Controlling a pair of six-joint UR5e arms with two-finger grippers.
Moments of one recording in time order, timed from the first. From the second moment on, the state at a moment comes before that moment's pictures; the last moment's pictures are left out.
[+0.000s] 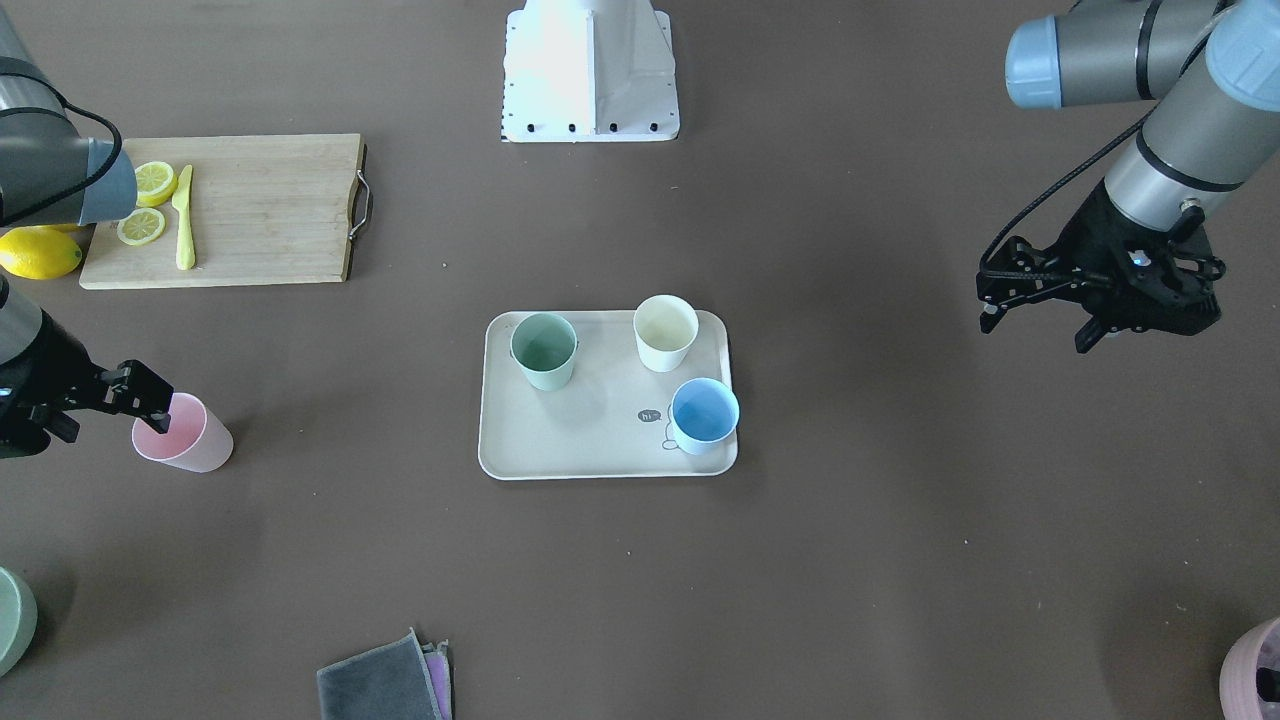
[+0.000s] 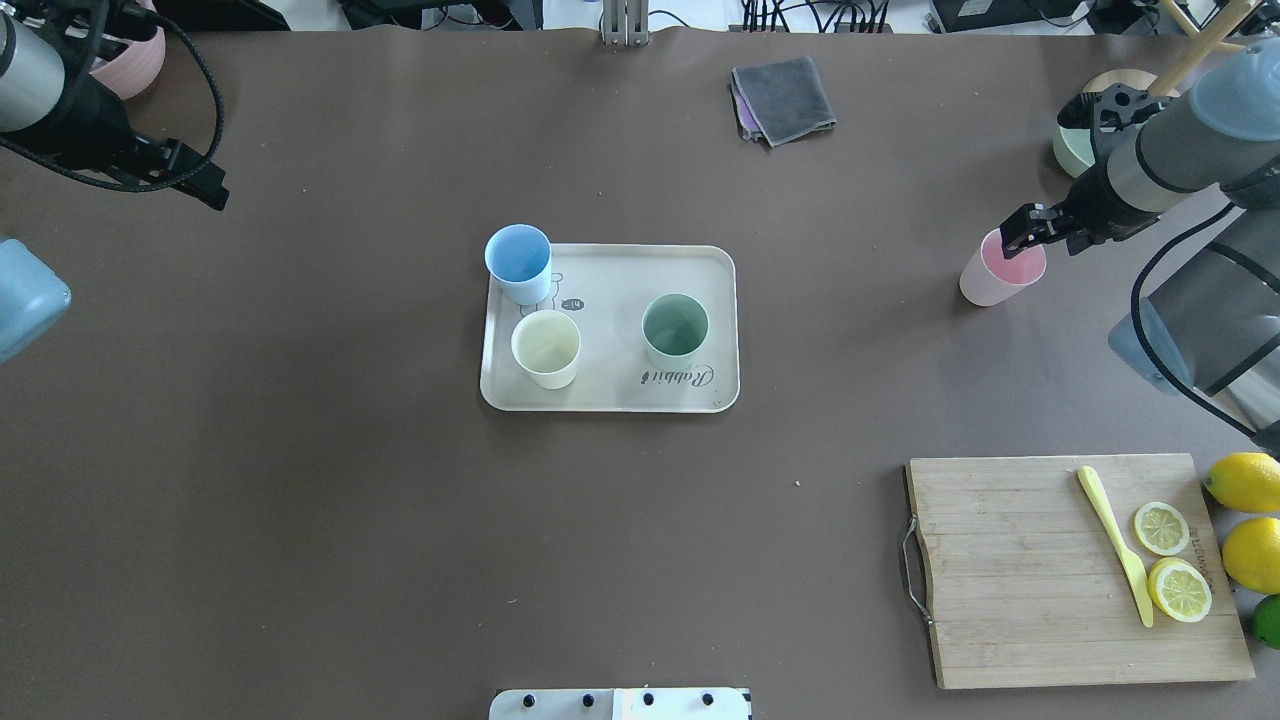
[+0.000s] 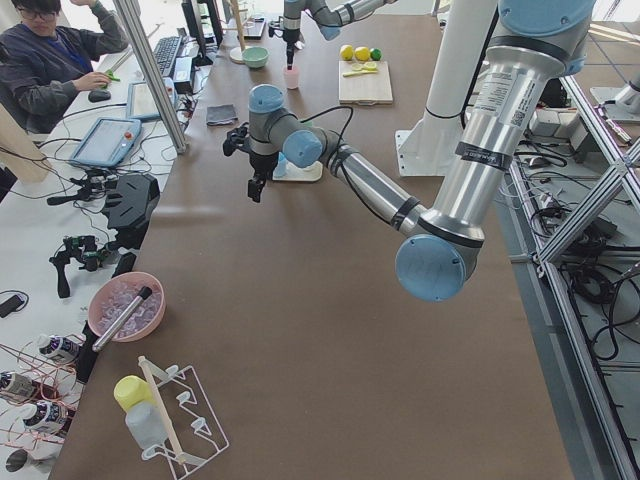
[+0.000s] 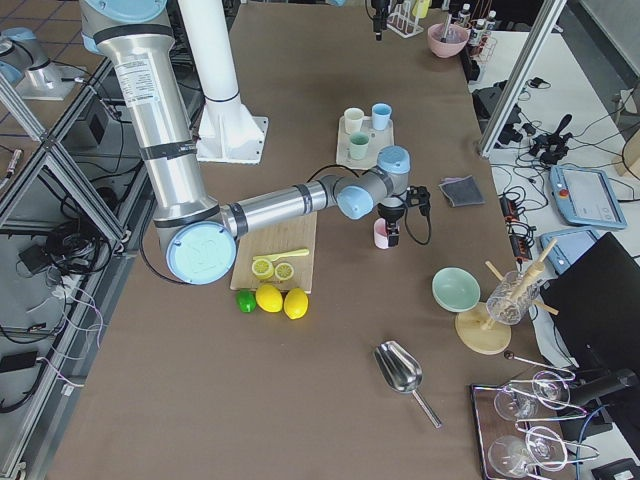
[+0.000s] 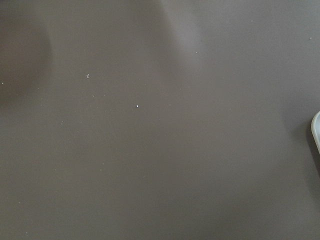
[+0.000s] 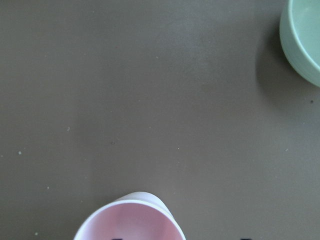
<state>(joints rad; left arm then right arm) -1.07 -1.90 -1.86 -1.61 -2.16 -0.51 1.01 -1.32 1.56 -1.22 2.11 0.73</state>
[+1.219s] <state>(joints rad) -1.06 -1.91 -1.86 -1.62 -2.16 -0.57 0.87 -1.16 1.63 -1.23 2.07 1.07</state>
